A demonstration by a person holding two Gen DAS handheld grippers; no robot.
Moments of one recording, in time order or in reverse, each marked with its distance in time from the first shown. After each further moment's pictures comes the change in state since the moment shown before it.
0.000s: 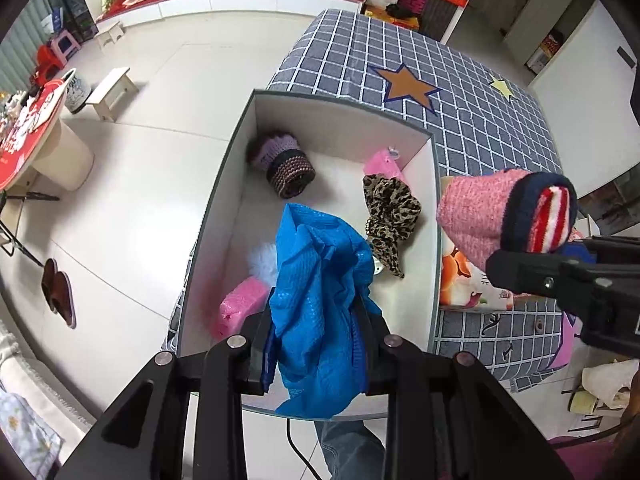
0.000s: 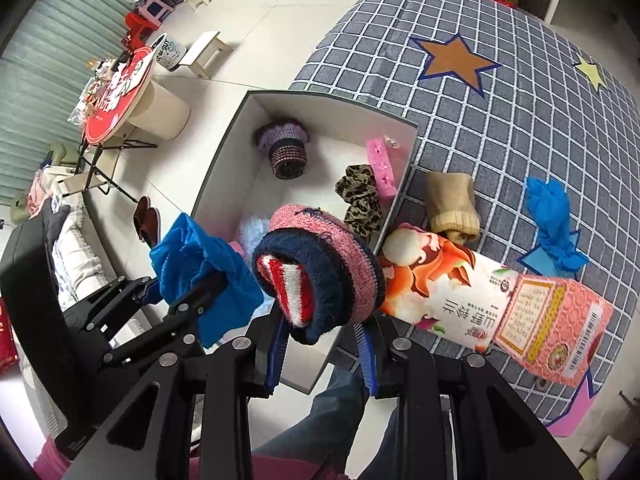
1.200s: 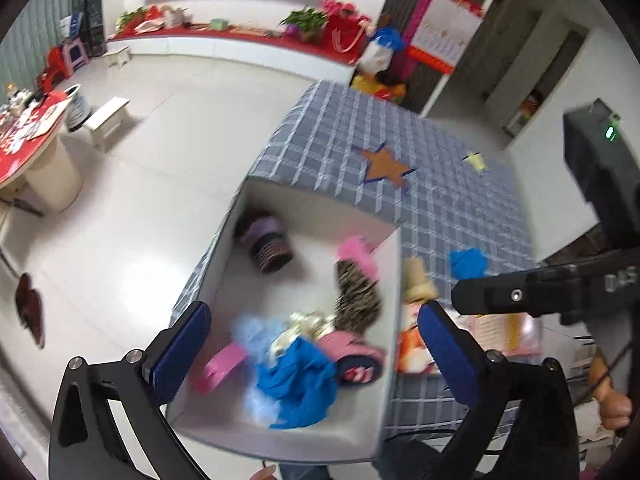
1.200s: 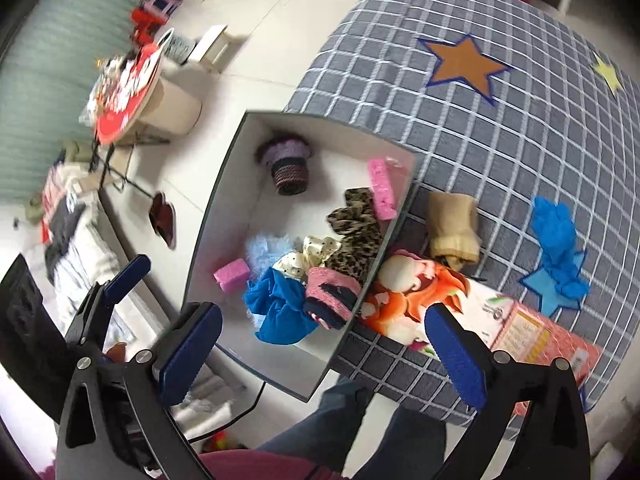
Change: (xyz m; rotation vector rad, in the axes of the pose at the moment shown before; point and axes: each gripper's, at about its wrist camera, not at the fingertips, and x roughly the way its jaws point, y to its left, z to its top) left arm -0.042 0.008 0.017 -0.066 -0.250 -0.132; right arm -0.012 -0.032 0.039 0.028 0.045 0.080
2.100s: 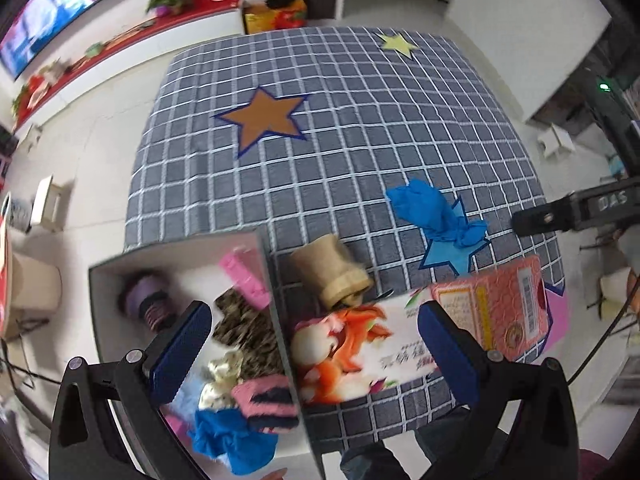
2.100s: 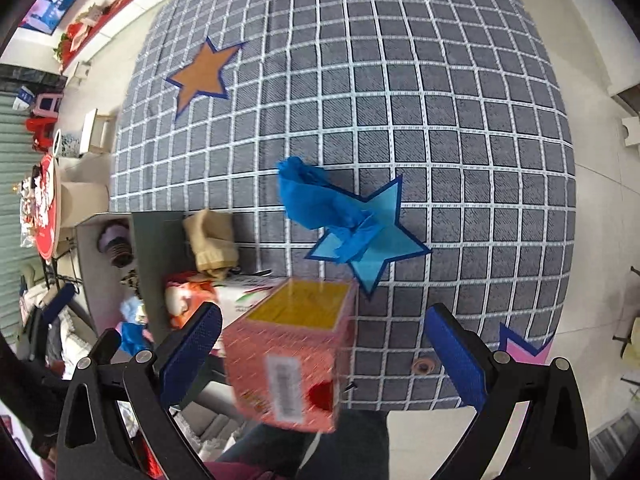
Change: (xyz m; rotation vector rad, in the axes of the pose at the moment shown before) left arm 0.107 -0.175 0.044 0.459 0.301 0.036; right arm -0.034 -0.238 -0.024 0.411 0.037 -0.130
